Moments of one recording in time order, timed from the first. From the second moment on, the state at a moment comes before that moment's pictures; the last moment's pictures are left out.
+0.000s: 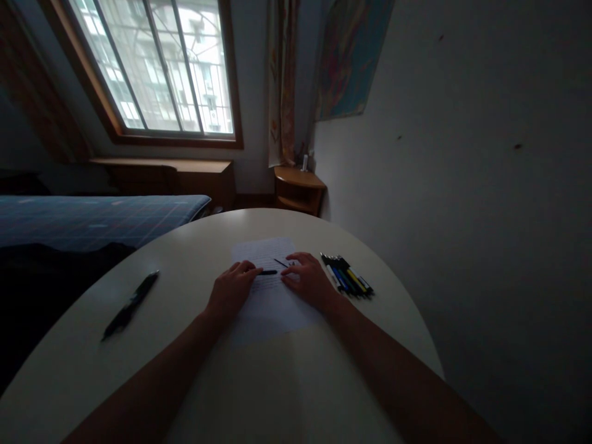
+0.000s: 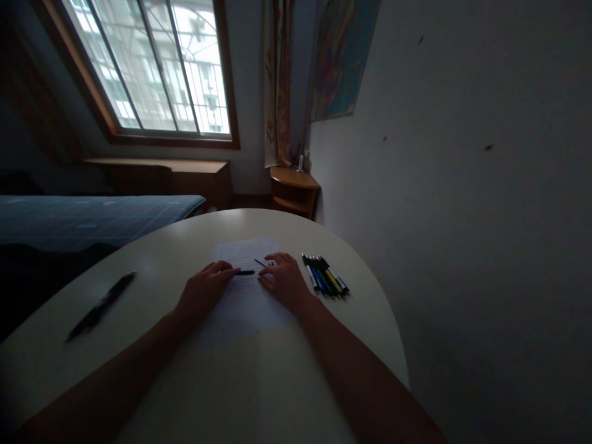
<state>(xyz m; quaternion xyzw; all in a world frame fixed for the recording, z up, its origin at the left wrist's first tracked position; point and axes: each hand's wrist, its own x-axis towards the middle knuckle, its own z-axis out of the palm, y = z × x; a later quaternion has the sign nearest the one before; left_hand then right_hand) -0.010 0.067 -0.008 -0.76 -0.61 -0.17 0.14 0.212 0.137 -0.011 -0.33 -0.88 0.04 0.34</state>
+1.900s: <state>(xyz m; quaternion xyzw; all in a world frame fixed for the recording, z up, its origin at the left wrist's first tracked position) -0.008 0.064 -0.003 -0.76 -0.58 -0.23 0.14 0.206 0.129 0.001 -0.32 -0.87 0.05 0.37</state>
